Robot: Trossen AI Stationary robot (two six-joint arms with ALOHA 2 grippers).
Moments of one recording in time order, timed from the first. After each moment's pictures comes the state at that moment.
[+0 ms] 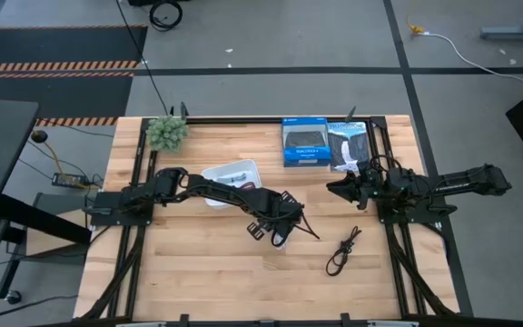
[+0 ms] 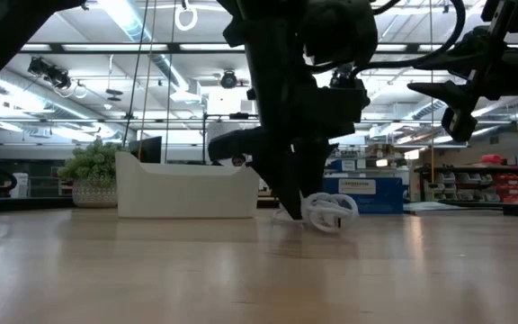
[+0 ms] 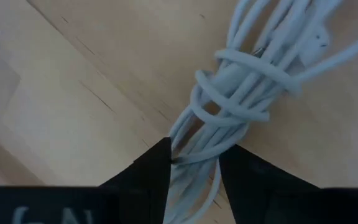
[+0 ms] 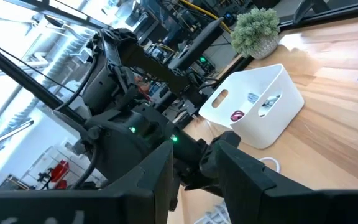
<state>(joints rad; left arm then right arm) -0.12 2.31 1.84 -0.83 -0.16 0.74 0.05 0.28 0.01 0.31 0.13 0.78</state>
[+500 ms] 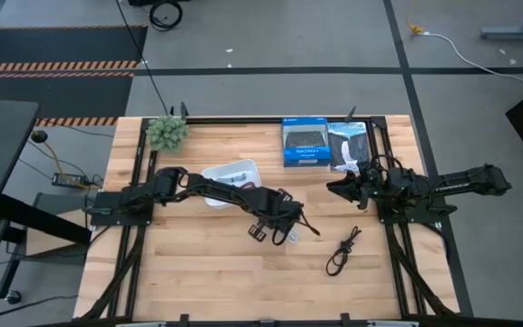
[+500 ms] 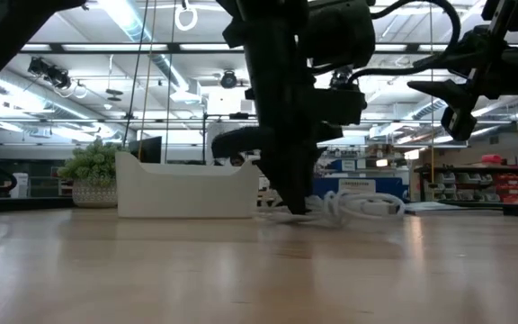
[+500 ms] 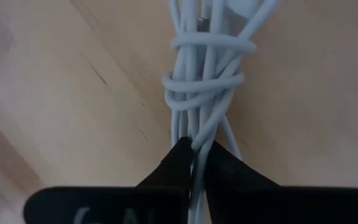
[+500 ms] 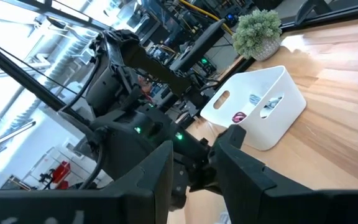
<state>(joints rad) -0.12 2.30 1.84 -0.85 -0.15 0.57 0.05 0.28 0.01 0.31 0.13 0.78</state>
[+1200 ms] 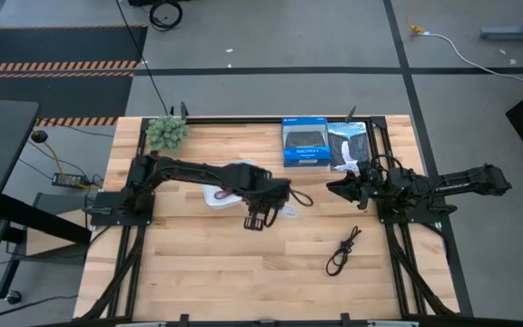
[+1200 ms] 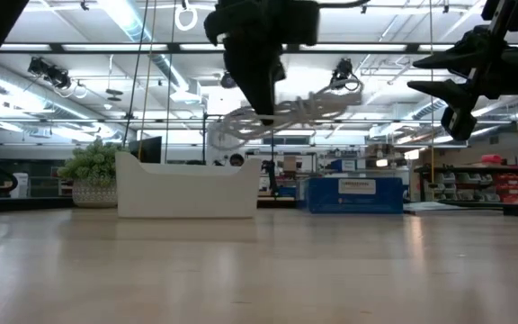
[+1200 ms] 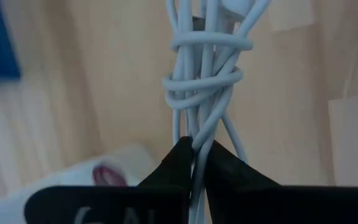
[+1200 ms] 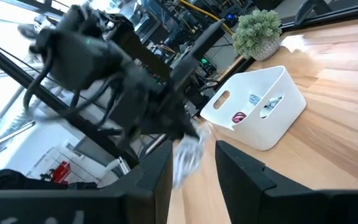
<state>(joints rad) -0.07 2.05 1.84 -1.07 -0.08 0.13 0.05 0.28 0.01 0.31 0.13 0.78</state>
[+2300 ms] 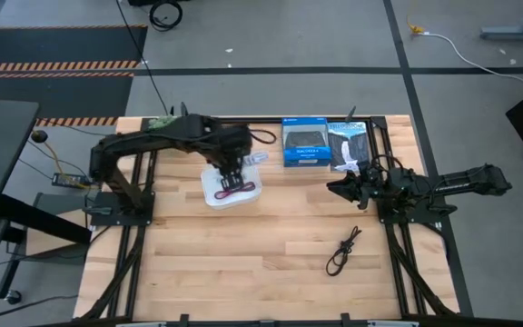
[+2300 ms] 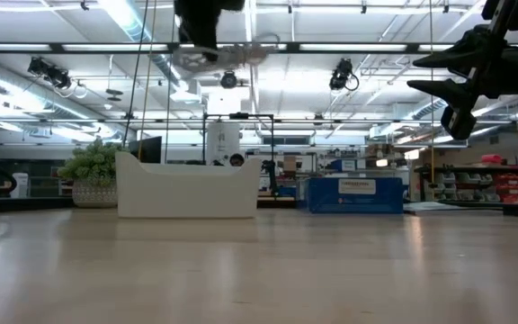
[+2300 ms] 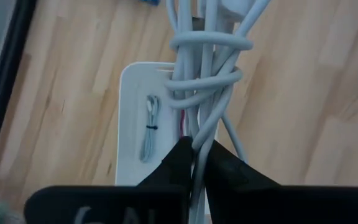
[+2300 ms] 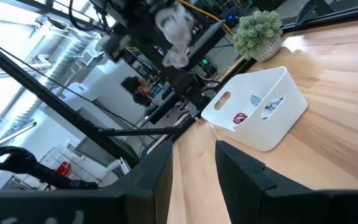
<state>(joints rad) 0.13 1.71 1.84 -1.33 -0.09 -0.16 0.05 0.28 0.01 0.32 0.13 0.78</state>
